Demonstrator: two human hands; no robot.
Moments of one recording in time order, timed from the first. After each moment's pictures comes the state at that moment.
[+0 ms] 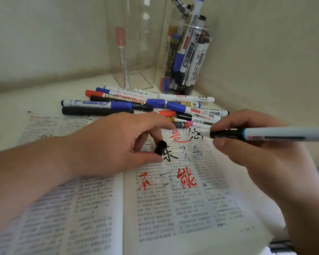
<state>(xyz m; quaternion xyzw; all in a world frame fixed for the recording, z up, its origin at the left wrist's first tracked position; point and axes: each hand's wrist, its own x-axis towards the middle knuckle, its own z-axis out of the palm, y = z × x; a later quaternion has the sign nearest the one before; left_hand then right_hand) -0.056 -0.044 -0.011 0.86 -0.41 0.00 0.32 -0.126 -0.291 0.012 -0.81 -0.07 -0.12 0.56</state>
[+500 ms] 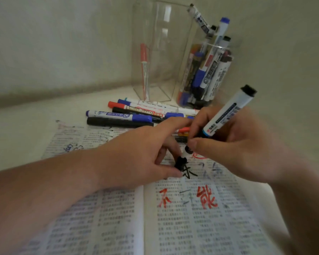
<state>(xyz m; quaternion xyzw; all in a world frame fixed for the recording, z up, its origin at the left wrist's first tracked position) -0.056 -0.046 -0.006 0.86 -0.35 -0.07 0.36 -0.072 -0.251 0.033 -0.85 -0.23 0.02 0.47</state>
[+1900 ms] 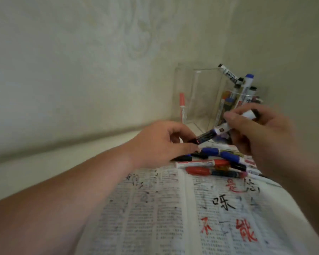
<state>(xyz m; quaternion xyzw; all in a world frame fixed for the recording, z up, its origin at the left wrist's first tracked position) -0.031 0.001 0.039 0.84 -0.22 0.01 0.49 -0.052 -0.218 0.071 -0.74 -0.11 -0.10 0.66</state>
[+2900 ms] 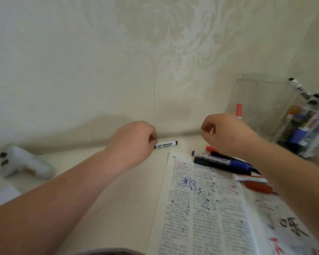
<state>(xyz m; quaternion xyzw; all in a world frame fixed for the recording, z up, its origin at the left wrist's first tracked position) -0.055 0.170 0.024 0.98 0.01 0.18 0.12 0.031 -0.070 0.057 -0.95 -0.27 -0.08 0.16</state>
